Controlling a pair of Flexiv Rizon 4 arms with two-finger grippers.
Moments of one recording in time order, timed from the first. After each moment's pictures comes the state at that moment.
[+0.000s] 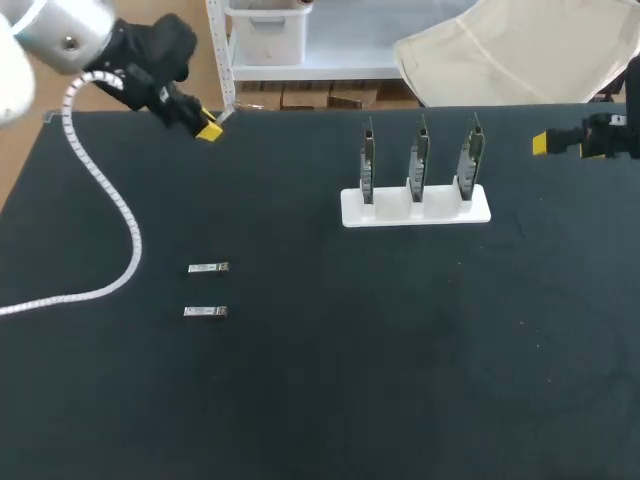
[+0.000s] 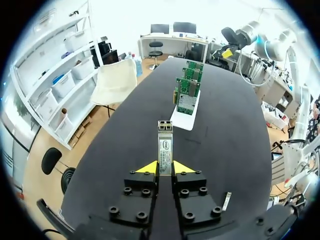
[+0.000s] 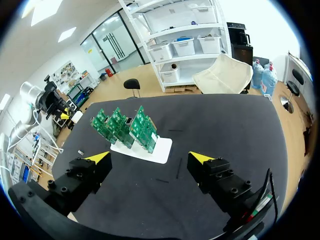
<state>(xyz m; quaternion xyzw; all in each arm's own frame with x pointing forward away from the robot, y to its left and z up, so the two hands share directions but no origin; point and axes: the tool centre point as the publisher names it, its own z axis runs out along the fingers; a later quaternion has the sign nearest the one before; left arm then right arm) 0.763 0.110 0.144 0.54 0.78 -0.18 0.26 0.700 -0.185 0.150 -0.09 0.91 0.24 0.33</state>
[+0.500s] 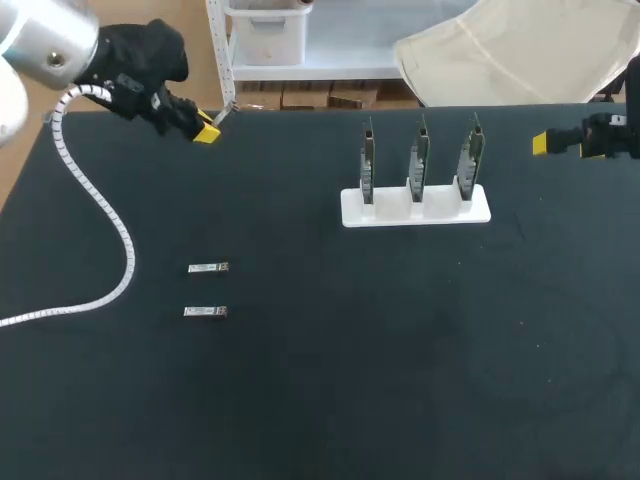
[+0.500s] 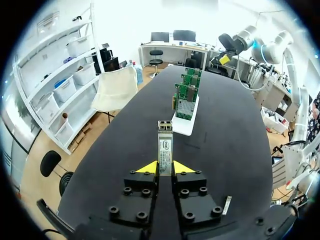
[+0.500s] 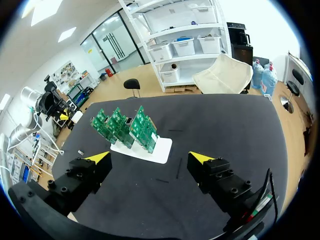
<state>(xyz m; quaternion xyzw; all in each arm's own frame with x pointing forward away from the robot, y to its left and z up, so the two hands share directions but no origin) 0.760 0.108 0.146 0.53 0.77 -0.21 0.29 0.700 -0.185 0.150 -0.09 0.91 0.24 0.33</state>
